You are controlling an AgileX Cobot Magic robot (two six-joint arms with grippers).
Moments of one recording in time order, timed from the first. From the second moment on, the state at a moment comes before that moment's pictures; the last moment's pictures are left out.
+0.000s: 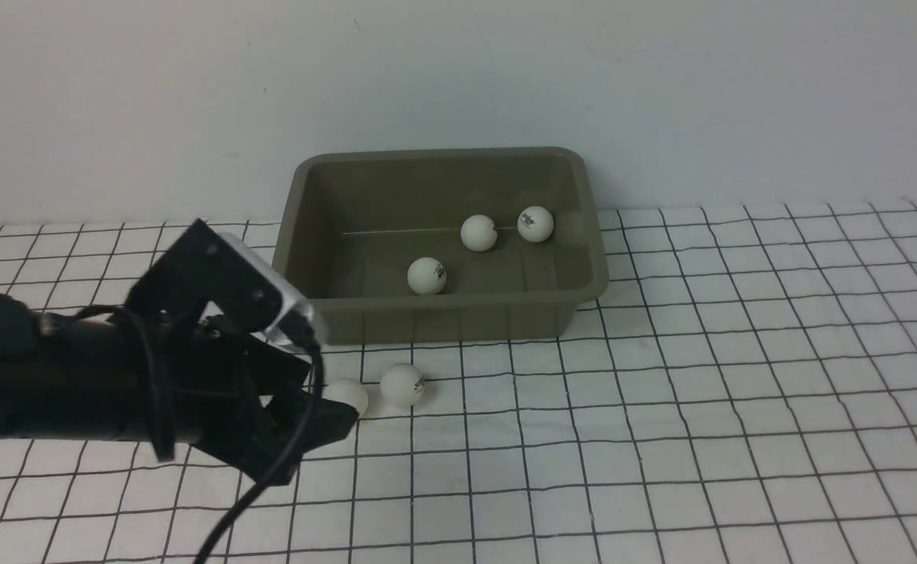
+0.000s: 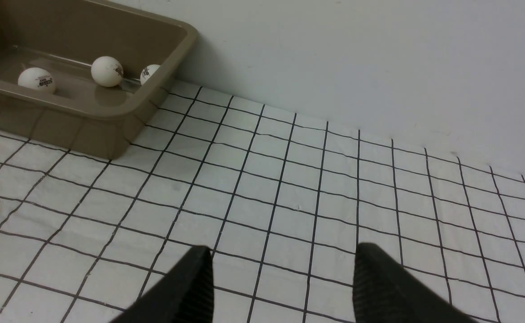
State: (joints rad) right arm 0.13 0.43 -0.41 0.00 0.50 -0.20; left arm -0.33 1.40 -0.72 -1.00 0.40 1.15
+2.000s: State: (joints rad) right arm 0.13 0.43 -0.41 0.00 0.50 -0.20; left arm -0.41 1.78 -0.91 -1.06 0.15 1.21
